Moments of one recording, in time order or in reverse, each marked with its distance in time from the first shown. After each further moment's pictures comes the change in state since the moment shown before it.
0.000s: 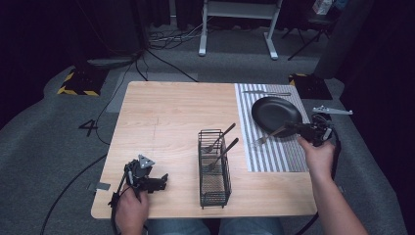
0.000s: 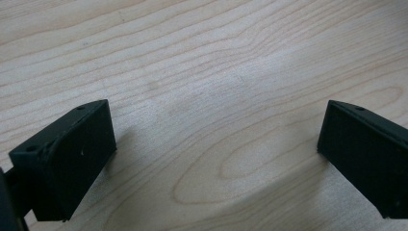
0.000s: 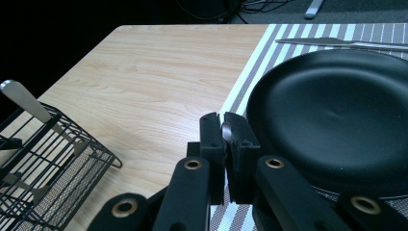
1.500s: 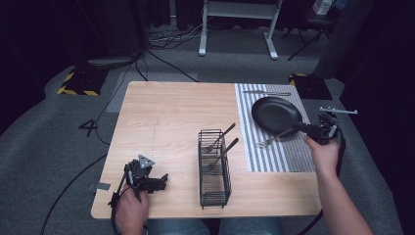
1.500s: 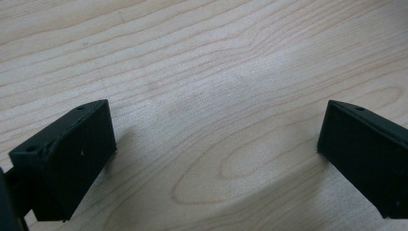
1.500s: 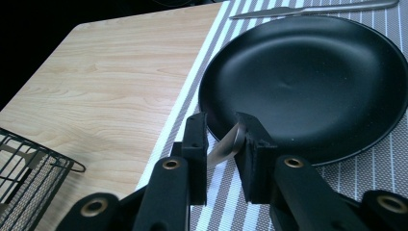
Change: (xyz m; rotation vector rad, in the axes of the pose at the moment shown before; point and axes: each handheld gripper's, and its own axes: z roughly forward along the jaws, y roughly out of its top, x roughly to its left) left arm 0.000 0.000 0.000 0.000 0.000 0.000; right arm -0.044 -0.007 0.002 0.054 -0.077 0.131
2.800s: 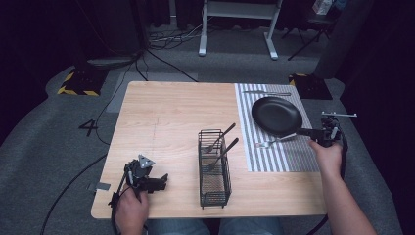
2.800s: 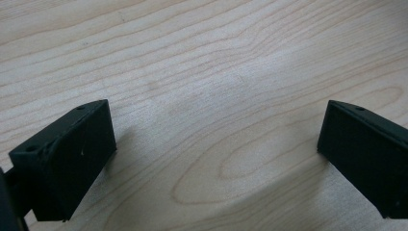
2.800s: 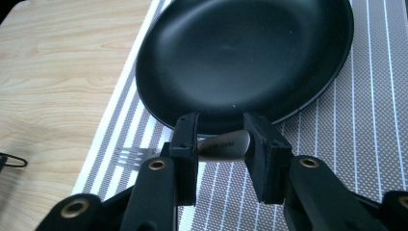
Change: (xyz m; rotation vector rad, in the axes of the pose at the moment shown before) left arm 0.000 0.000 0.000 0.001 0.001 0.000; right arm -0.046 -0.015 0.015 0.098 -0.080 0.076
